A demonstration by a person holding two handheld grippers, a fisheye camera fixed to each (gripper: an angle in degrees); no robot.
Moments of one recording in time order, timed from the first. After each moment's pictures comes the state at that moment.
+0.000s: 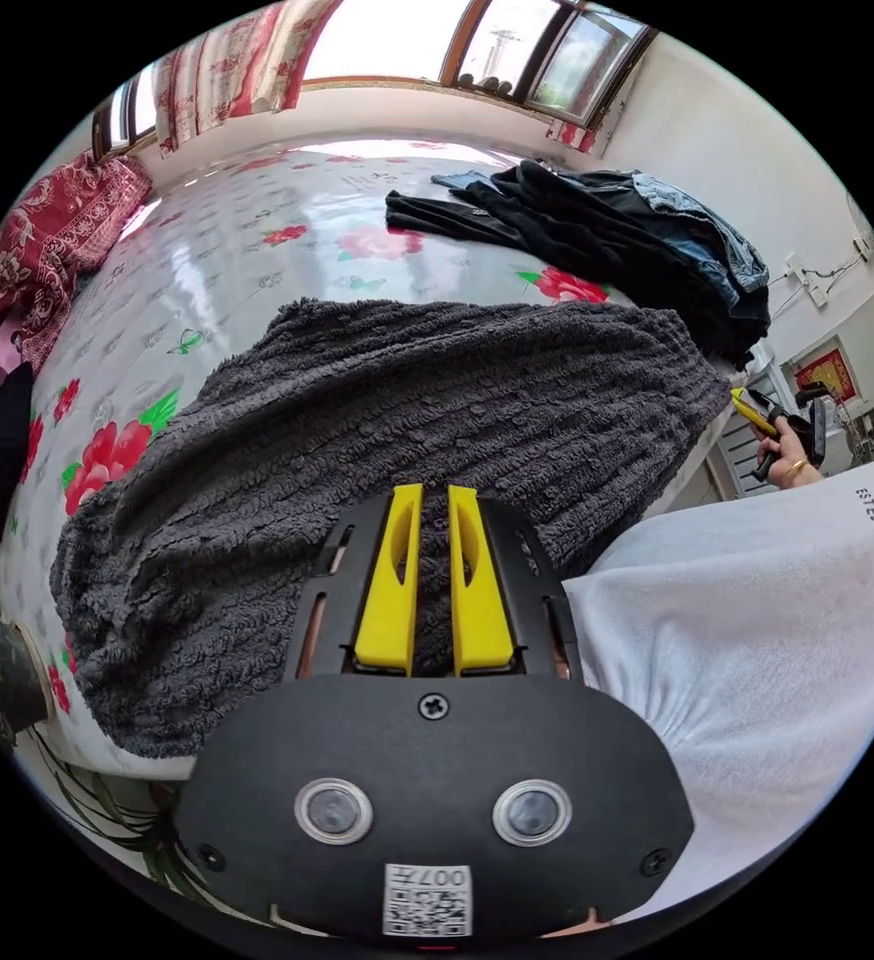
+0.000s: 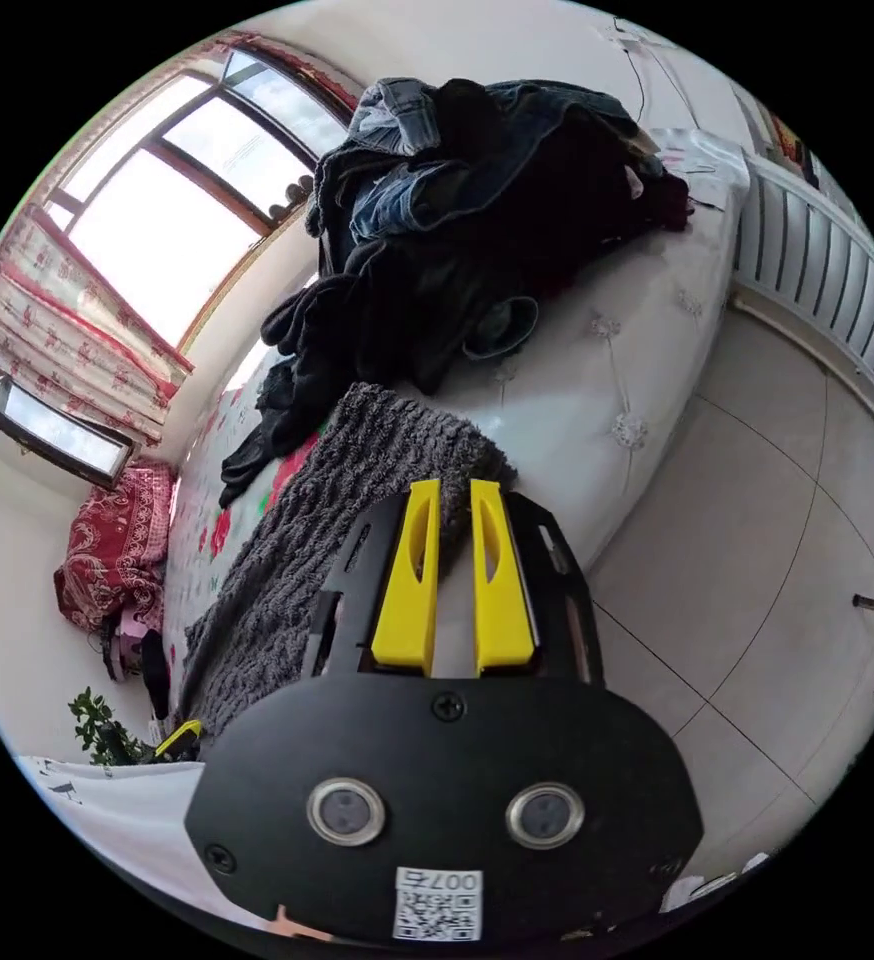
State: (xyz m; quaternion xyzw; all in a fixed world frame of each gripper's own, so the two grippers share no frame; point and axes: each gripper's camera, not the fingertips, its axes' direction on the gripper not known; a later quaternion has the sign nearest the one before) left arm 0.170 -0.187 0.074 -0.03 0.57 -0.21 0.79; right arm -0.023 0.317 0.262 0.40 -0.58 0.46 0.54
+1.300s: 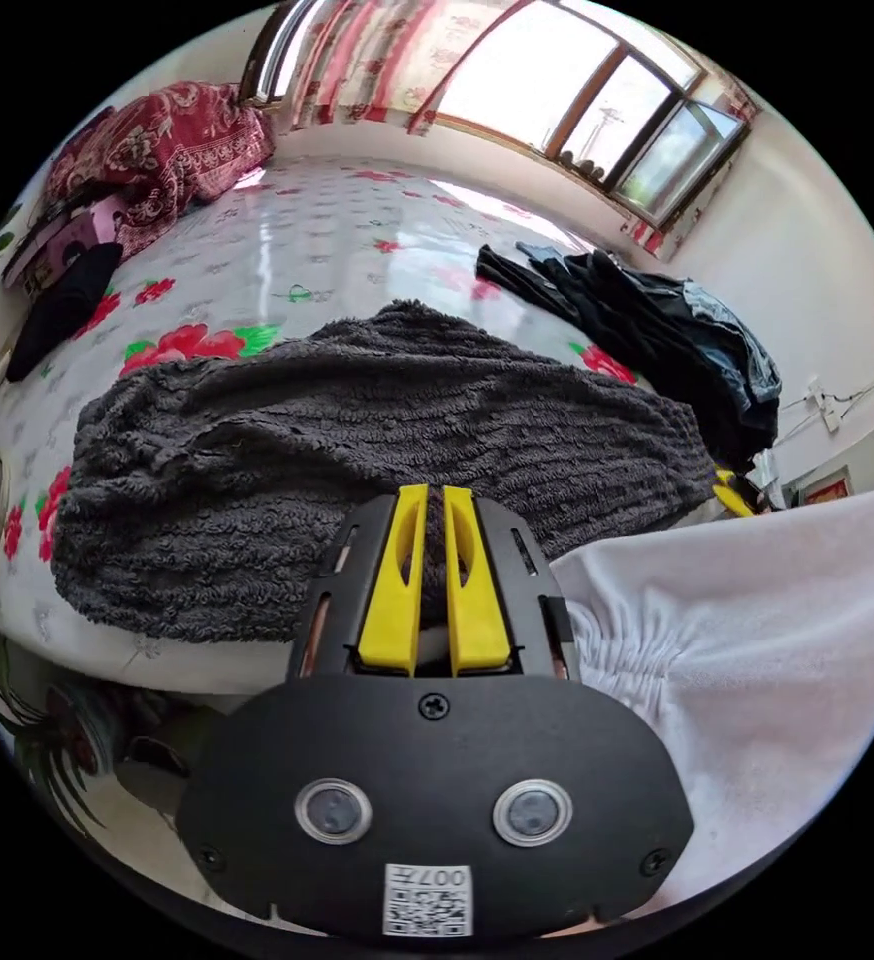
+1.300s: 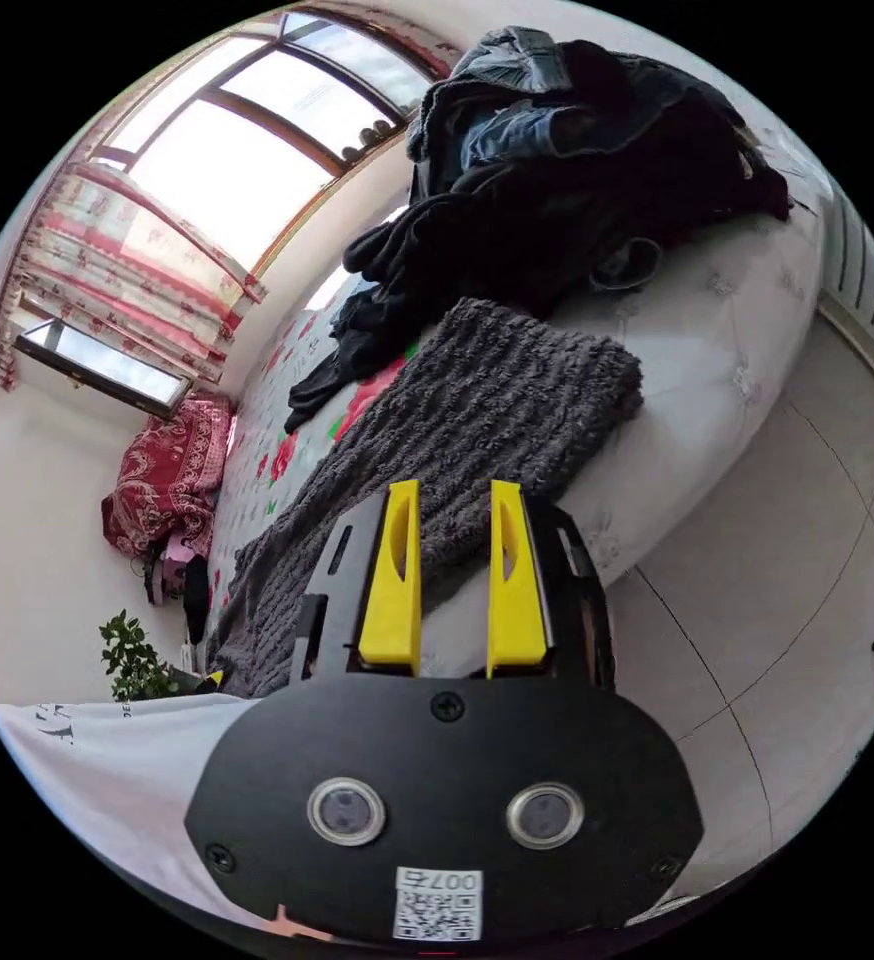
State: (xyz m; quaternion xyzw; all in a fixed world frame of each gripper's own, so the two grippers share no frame) left arm 0.117 -0.082 0.082 -0.03 0.55 -0.39 0.74; right arm -0.050 0.264 0.233 0.43 -0.63 0.36 0.54
